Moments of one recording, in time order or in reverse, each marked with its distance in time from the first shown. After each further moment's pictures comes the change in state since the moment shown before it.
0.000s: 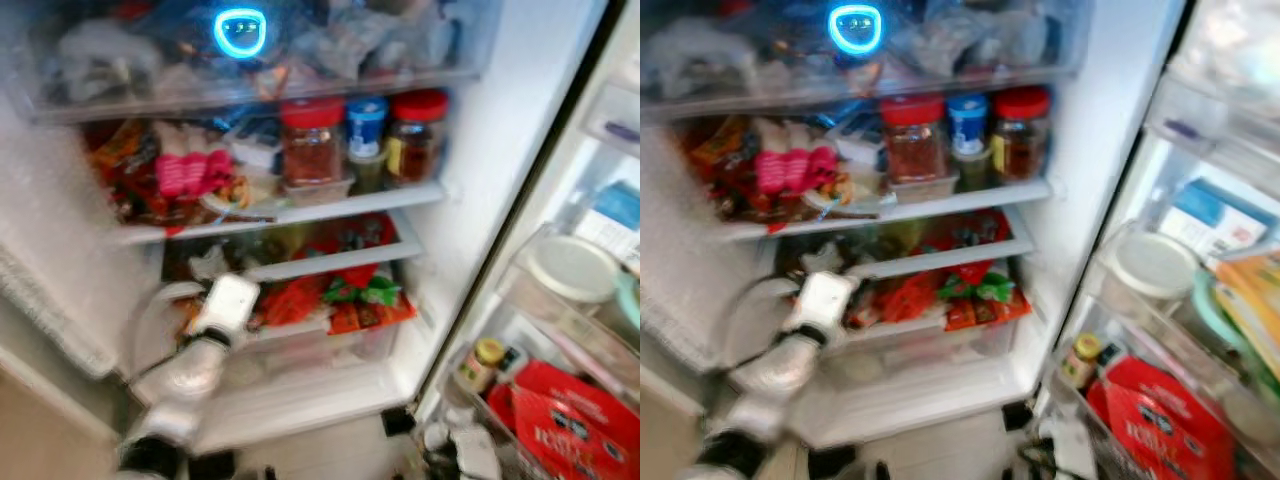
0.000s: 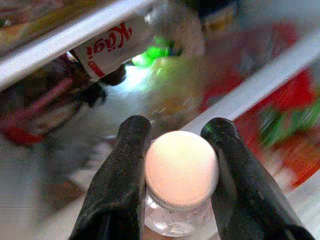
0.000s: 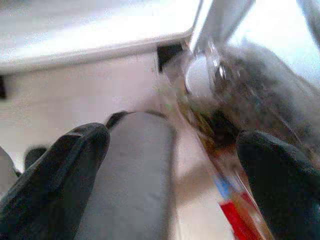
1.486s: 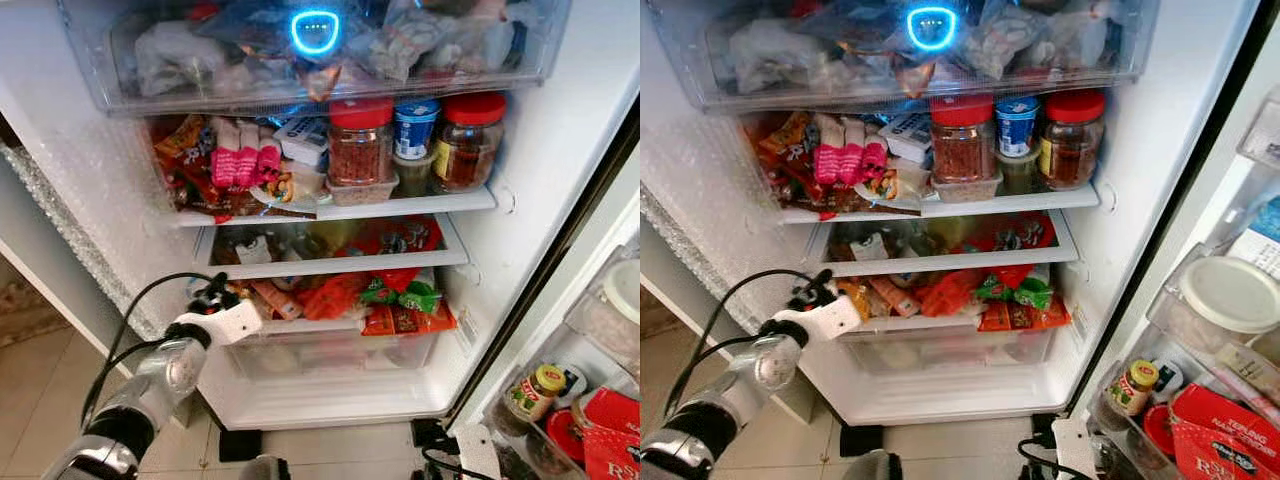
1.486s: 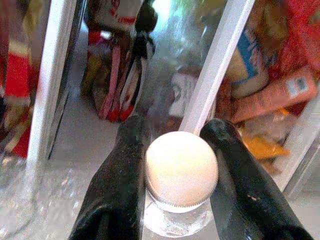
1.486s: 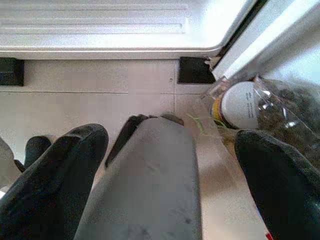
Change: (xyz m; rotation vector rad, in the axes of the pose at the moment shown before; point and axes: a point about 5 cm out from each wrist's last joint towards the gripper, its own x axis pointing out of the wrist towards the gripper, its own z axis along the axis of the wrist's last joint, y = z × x) left arm 0.012 0.006 -0.013 0.663 0.052 -0.097; right arm -0.001 -0.005 -0.001 0.002 -0.007 -0.015
